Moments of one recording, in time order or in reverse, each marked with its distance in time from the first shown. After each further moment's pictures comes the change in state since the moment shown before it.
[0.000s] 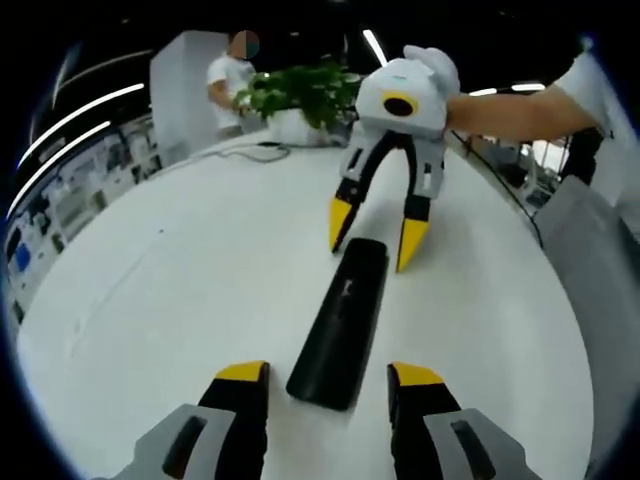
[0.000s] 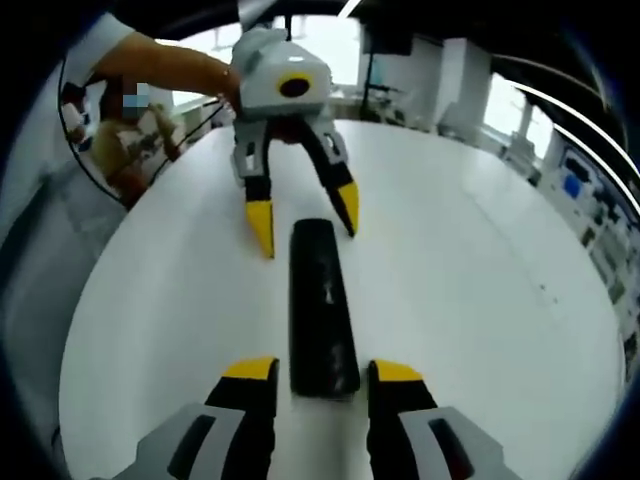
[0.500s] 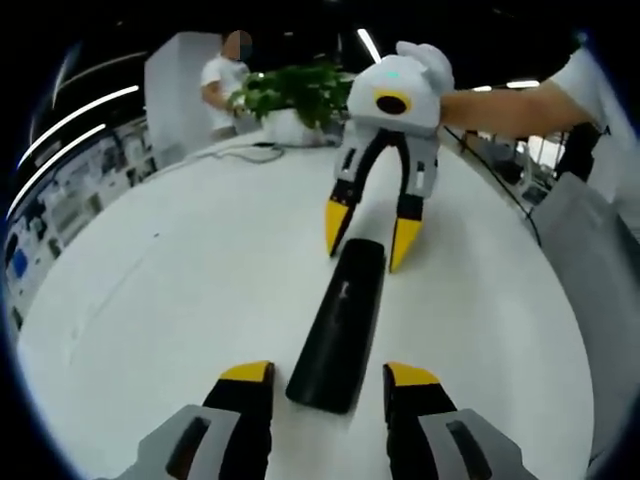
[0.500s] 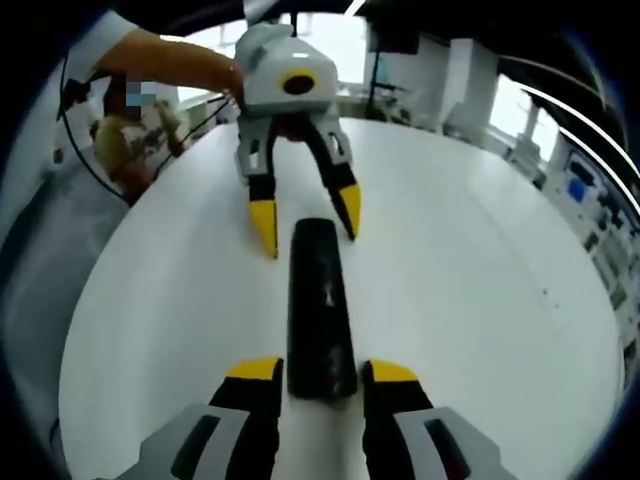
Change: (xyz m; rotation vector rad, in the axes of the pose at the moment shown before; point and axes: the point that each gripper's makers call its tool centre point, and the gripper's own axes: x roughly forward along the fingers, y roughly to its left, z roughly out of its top) left arm 0.000 -0.008 0.003 0.020 0.004 -0.020; right arm 0.001 0.000 0.003 -0.019 0.014 0.015
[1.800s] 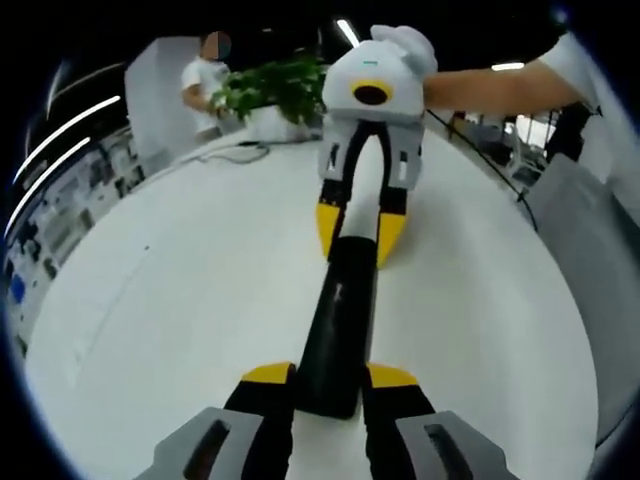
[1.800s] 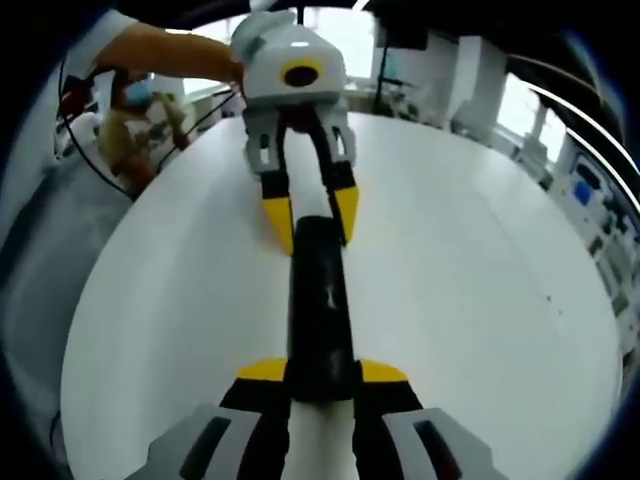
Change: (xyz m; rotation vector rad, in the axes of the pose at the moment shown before) left arm 0.000 0.002 0.001 0.093 0.053 -0.019; right arm 0.003 0.005 0.003 -0.020 0.039 0.009
